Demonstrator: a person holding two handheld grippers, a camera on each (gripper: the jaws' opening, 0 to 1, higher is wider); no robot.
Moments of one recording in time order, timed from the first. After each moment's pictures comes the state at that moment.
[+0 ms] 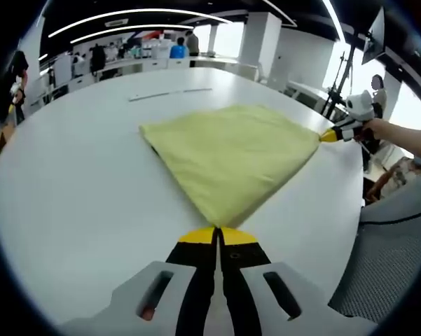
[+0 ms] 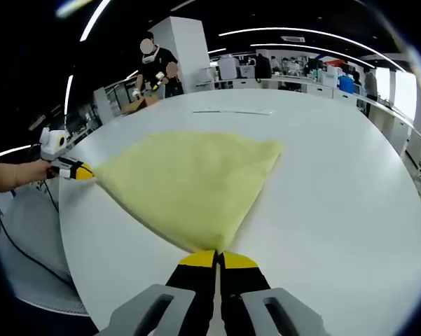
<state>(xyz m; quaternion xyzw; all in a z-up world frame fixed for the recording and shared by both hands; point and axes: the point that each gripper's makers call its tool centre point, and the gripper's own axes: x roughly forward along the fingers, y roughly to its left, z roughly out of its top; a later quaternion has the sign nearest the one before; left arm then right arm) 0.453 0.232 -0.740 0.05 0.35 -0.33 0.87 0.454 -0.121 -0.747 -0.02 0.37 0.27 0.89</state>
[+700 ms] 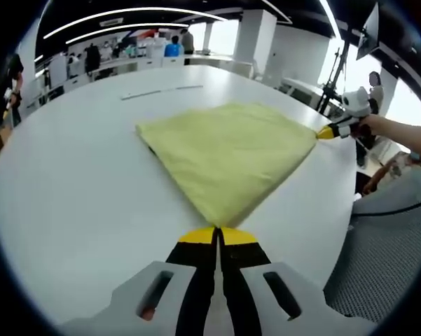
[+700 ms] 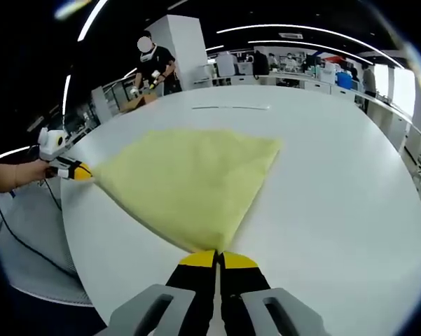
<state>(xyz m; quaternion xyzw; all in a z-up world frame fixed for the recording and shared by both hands) 0.432 0.225 -0.740 0.05 0.36 -0.34 0.87 0.435 -0.127 -0.749 -0.02 0.38 0.26 0.89</state>
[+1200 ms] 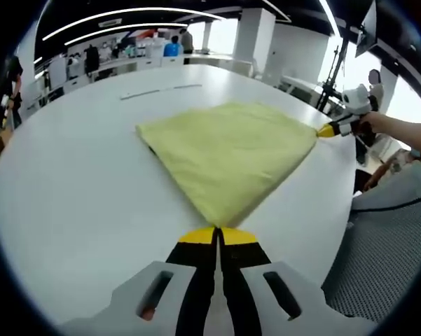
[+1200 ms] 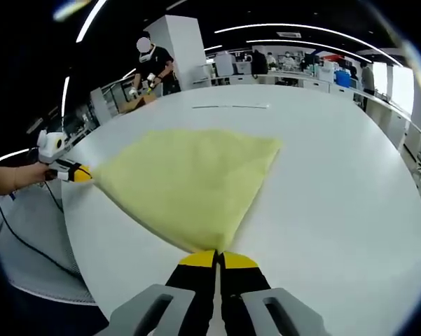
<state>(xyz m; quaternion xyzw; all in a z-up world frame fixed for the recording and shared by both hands) 0.427 0.225 -0.742 0.06 0.35 -0.34 0.87 0.429 -0.128 -0.749 -0.01 0.38 0.26 0.89</state>
